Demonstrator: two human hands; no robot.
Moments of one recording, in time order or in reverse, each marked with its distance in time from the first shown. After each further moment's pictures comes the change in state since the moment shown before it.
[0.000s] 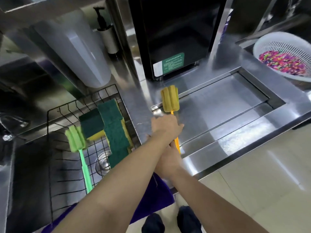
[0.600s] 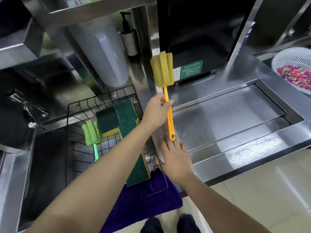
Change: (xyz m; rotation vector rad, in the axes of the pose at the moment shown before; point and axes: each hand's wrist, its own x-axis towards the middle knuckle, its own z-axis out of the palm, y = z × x) left_hand -0.006 -0.063 -0.055 -1.048 0.204 -0.070; right_hand 0.002 0.009 0.018 -0.202 -0.106 -0.059
